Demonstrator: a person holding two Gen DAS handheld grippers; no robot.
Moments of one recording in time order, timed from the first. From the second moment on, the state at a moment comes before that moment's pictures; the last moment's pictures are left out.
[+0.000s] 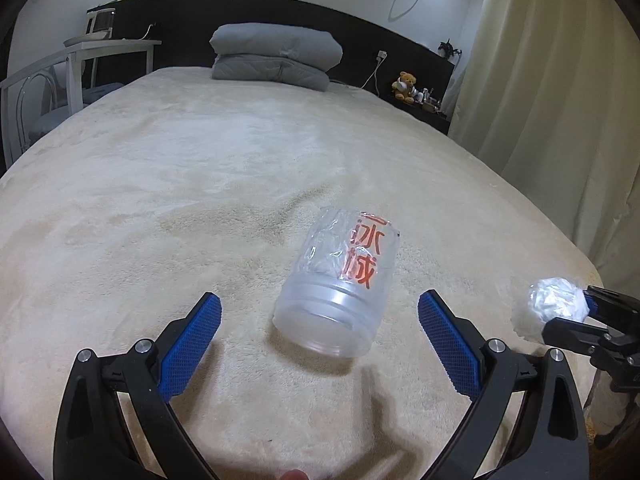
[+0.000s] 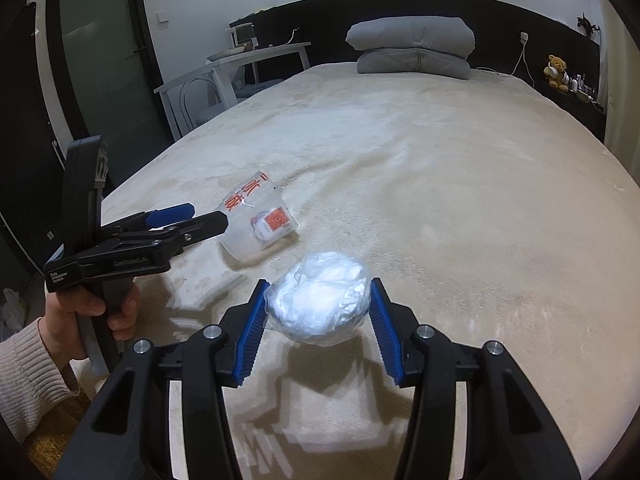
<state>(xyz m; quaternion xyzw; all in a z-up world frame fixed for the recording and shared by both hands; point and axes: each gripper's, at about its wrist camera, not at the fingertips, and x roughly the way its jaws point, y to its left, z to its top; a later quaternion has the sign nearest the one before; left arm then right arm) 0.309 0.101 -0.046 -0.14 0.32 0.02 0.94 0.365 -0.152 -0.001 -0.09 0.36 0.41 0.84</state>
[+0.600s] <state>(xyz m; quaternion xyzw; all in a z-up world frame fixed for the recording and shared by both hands) 0.340 0.092 -0.057 -0.13 0.34 0.00 0.93 0.364 -0.149 -0.006 -0.09 0.37 0.40 0.83</state>
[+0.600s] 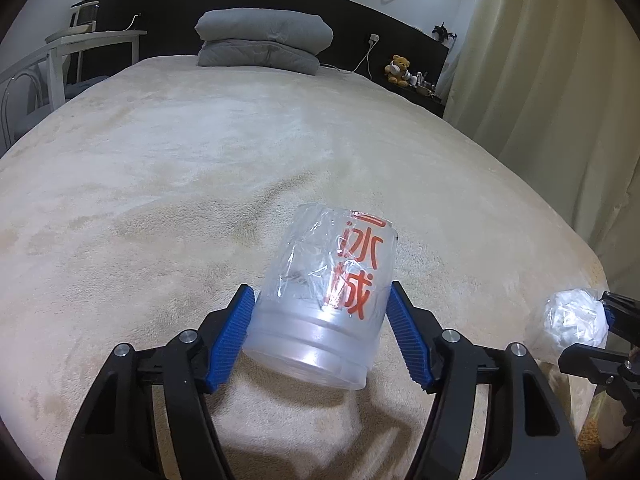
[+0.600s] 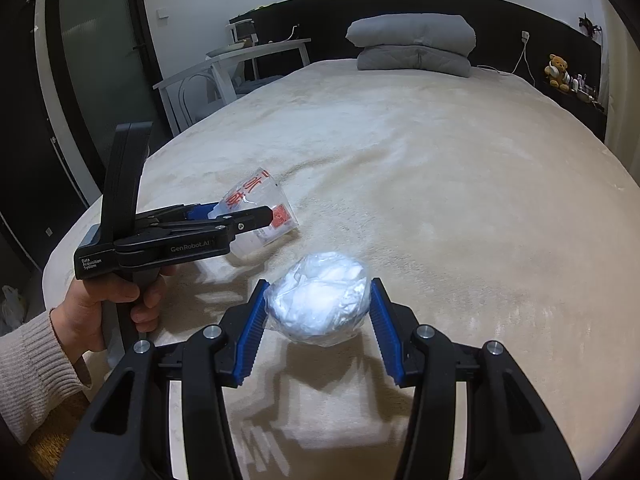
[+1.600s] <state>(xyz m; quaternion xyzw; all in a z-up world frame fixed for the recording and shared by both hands) 0.195 0.075 0.009 -0.17 0.25 0.00 0.95 0.304 -0.198 0.016 -0.05 0.34 0.37 0.86</state>
